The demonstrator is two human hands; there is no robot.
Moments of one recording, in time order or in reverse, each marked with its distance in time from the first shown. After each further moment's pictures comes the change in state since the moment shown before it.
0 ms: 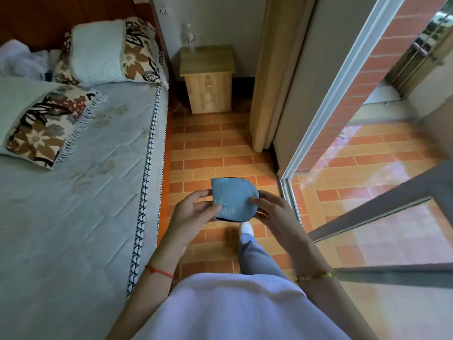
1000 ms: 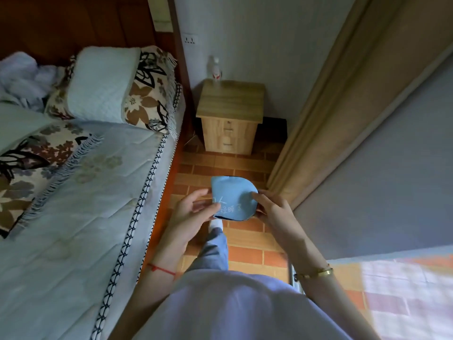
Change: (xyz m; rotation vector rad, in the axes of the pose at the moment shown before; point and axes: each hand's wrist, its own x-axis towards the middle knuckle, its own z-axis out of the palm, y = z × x) left_hand 0.466 0.194 -0.026 -0.108 0.212 -0.025; right_hand 0.477 -0.250 0.021 -0.098 -0.075 0.040
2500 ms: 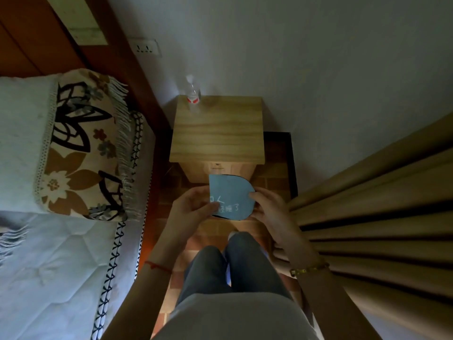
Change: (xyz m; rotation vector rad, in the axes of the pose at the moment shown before) left_hand 0.499 0.139 0.041 -0.026 -0.113 -0.081; right_hand 0.488 -0.147 0.007 0.019 0.116 0.166
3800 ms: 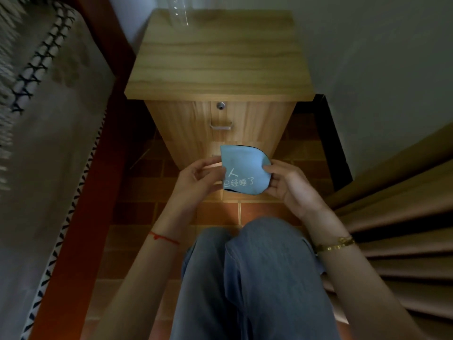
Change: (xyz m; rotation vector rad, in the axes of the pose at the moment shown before) left_hand 0.294 -0.356 -0.020 -0.060 -0.011 0.157; right_hand 0.335 0.309 -0.057 0.073 -0.115 -0.153
